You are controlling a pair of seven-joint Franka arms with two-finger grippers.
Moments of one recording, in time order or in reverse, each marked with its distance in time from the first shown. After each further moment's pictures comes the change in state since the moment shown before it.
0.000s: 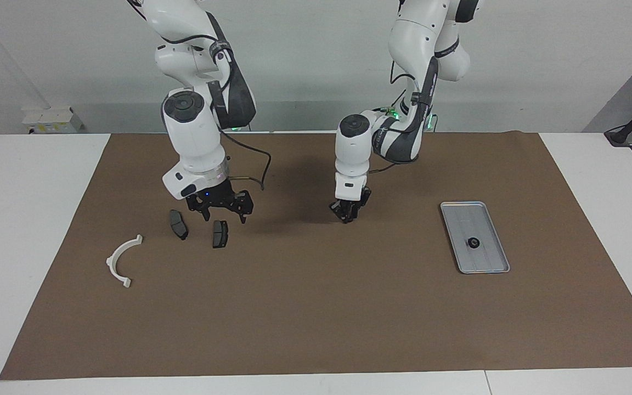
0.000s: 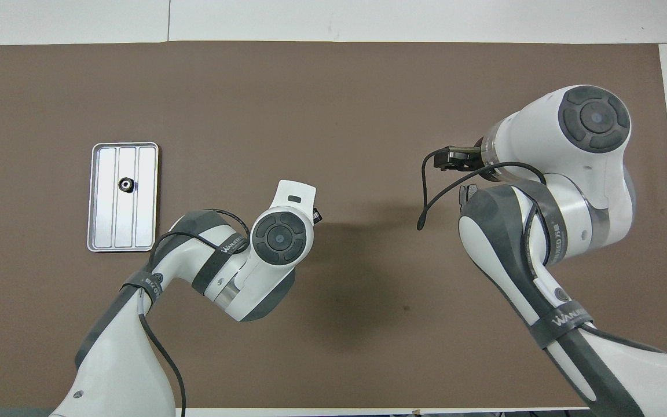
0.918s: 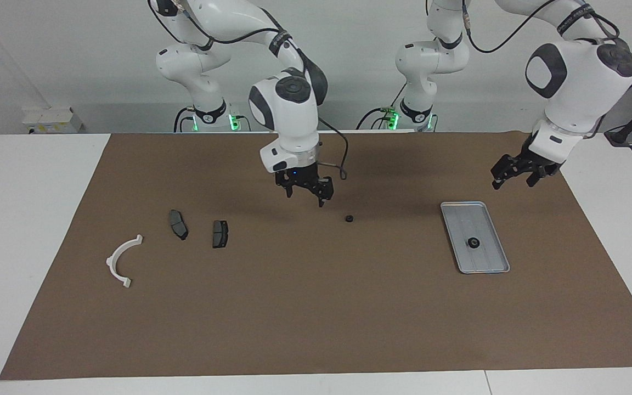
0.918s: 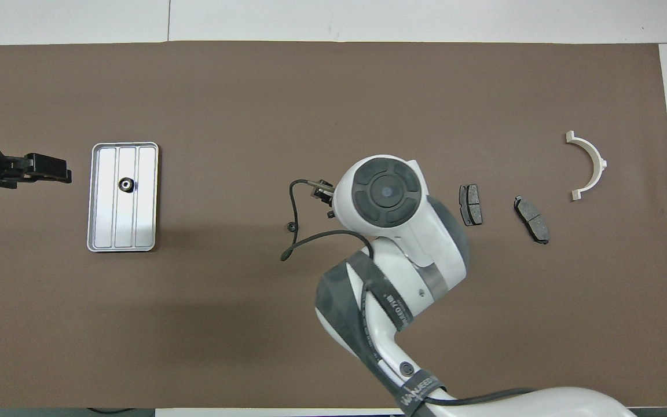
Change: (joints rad) left arm 0.679 -0.234 0.025 0.223 -0.204 -0.477 1.306; right arm 0.371 0.113 0.006 0.104 0.000 0.016 0.731
